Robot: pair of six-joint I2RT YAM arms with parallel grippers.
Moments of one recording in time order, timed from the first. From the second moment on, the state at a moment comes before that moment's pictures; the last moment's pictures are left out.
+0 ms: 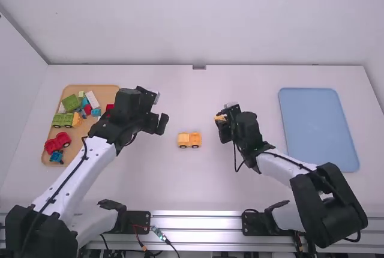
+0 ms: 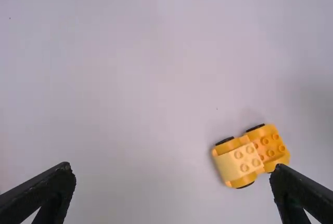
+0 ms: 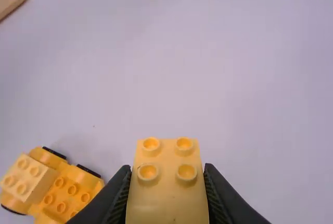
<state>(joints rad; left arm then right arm) -0.22 1.19 0.88 -0.48 0.10 0.04 0.42 1.45 0.47 0.42 -0.10 0.07</state>
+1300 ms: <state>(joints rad) -0.22 1.19 0.88 -0.46 0.09 0.00 0.46 1.61 0.22 0.71 0.14 0.28</state>
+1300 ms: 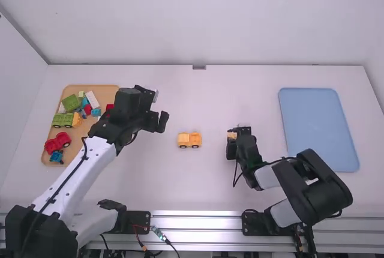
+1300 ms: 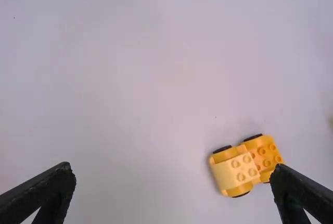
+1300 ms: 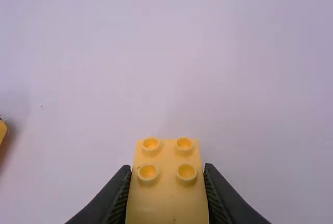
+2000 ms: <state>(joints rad) -0.22 1.19 0.88 -0.46 0.09 0.00 0.45 1.61 0.22 0.67 0.14 0.29</state>
